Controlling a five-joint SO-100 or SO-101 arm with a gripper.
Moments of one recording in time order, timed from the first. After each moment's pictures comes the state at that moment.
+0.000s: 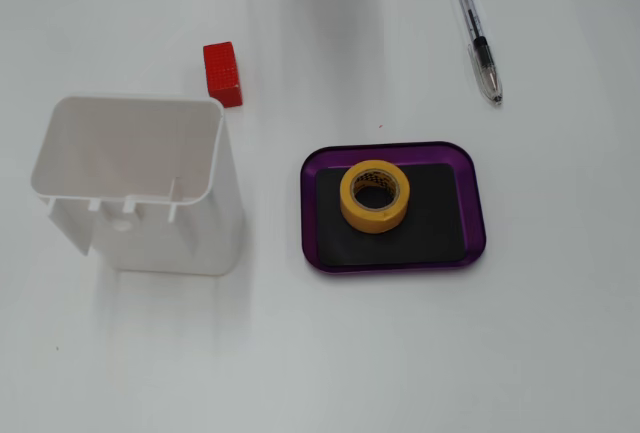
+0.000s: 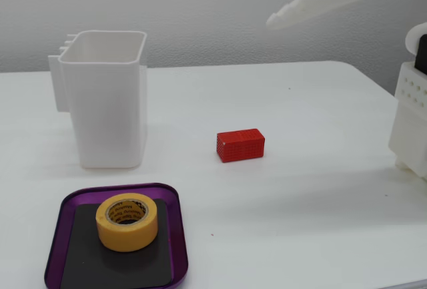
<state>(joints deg) 5.2 169.1 127.2 69.2 -19.2</state>
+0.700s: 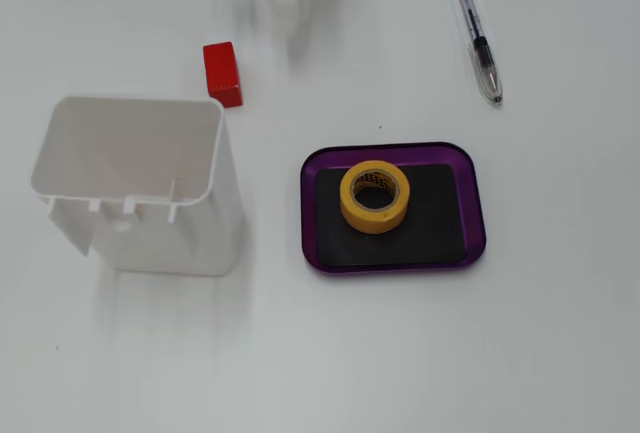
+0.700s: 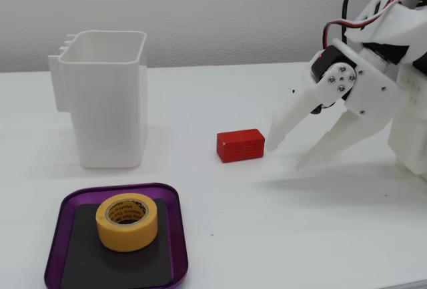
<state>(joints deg) 10.7 192.0 168.0 70.9 -2.0</state>
